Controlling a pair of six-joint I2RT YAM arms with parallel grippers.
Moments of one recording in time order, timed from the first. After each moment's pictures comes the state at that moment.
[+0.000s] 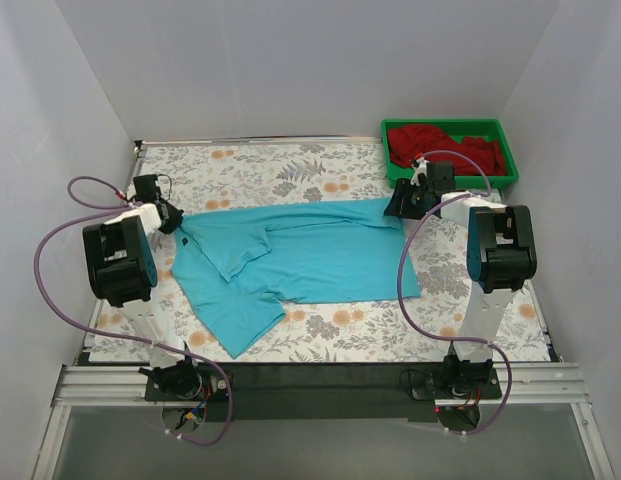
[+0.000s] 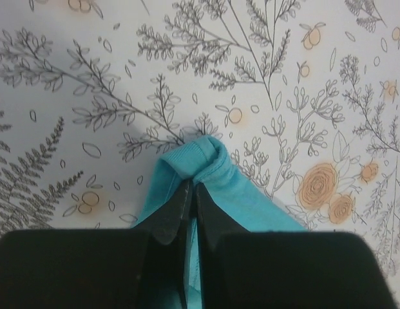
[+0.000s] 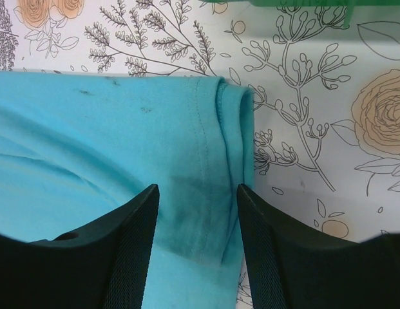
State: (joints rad) left arm 0.24 1.91 1.15 -0.14 -0.07 -0.71; right arm 0.08 1.98 1.24 -0.12 -0.39 0.21
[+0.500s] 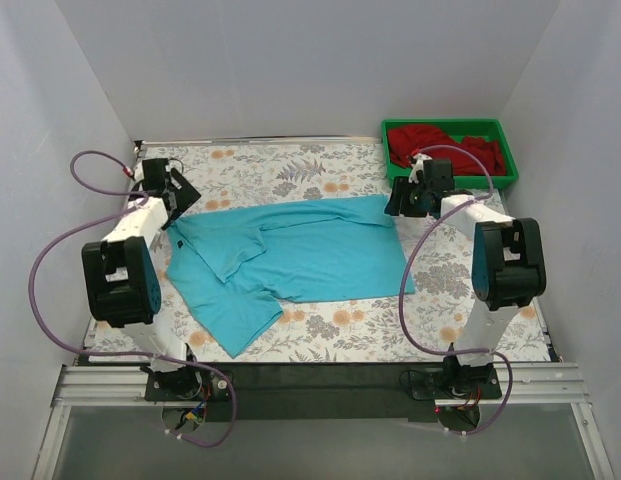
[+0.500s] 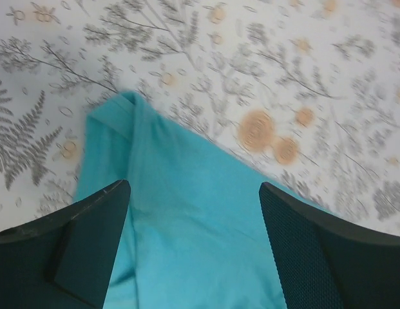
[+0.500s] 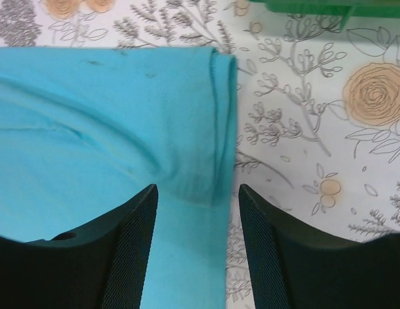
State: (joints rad) left arm 0.15 1.77 1.21 -0.28 -0.13 -0.61; right arm 0.12 1.85 1.19 -0.15 -0.30 0.18
